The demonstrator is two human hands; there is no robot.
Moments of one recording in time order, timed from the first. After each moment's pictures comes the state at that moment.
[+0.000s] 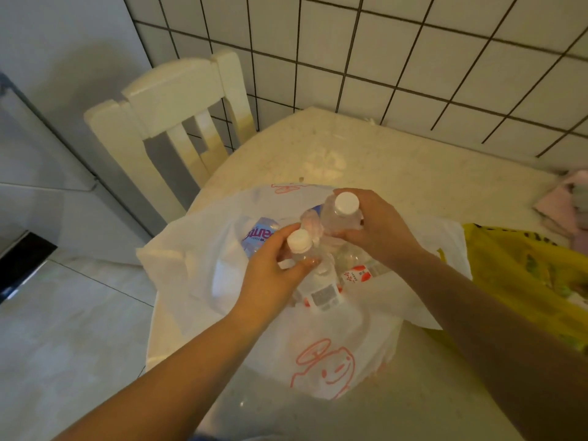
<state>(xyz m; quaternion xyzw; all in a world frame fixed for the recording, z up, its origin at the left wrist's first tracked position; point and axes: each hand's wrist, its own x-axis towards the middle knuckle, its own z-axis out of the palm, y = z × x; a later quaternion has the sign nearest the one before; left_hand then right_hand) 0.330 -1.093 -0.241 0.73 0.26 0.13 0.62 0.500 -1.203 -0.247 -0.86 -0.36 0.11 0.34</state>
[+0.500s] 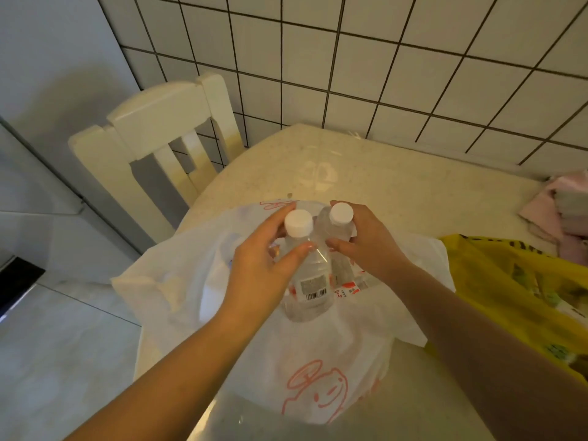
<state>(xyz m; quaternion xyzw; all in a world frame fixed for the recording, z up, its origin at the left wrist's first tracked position) 0.354 -1.086 -0.208 0.77 0.19 0.22 0.56 0.515 -1.209 -0.257 -0.86 -0.33 0.12 0.38</state>
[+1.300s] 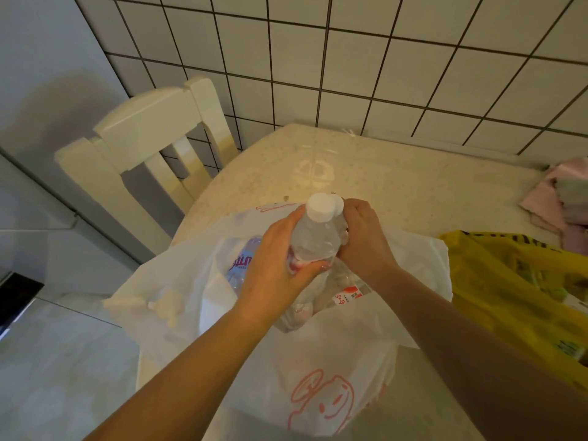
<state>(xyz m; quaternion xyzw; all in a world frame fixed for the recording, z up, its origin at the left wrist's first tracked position) 0.379 -1.083 -0.231 0.86 0.17 0.15 0.46 0.512 -1.195 -0.267 -0.89 -0.31 0.03 0.34</state>
